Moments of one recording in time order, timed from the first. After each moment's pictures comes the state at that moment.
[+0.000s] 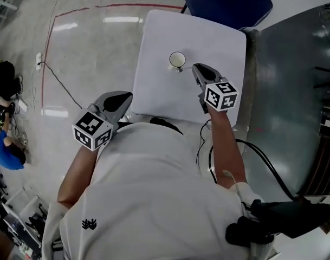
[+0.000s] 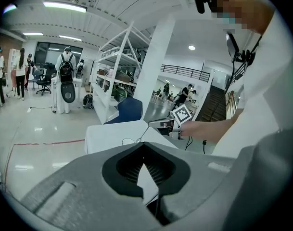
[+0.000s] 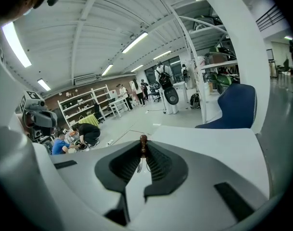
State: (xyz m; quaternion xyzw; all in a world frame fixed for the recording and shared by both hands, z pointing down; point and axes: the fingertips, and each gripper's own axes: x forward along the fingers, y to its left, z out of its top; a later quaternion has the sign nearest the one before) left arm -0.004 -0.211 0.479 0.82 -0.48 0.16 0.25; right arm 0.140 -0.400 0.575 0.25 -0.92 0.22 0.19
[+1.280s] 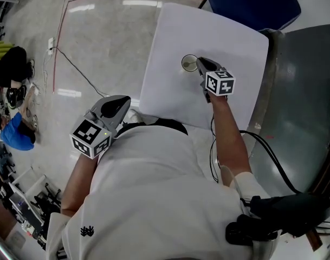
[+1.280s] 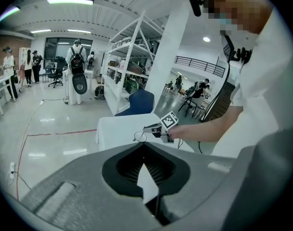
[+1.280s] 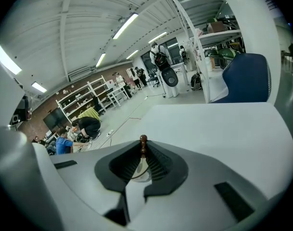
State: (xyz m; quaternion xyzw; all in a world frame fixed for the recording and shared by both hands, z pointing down) left arm -0.040 -0.230 0.487 0.77 -0.52 0.20 0.30; right arm 0.088 -0.461 0.701 0.22 -0.90 0.28 0.26
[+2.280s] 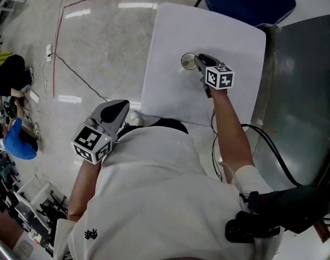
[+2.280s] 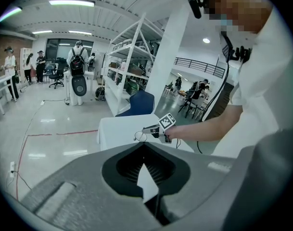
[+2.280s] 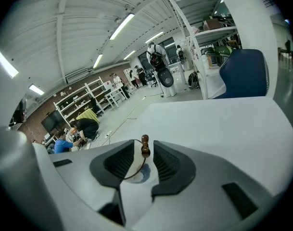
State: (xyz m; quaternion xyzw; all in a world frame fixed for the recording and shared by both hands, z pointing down) left arm -0.051 -0.210 0.484 0.78 -0.52 0.19 0.29; right arm 0.085 -0.461 0.718 0.23 -0.89 0.29 0.25
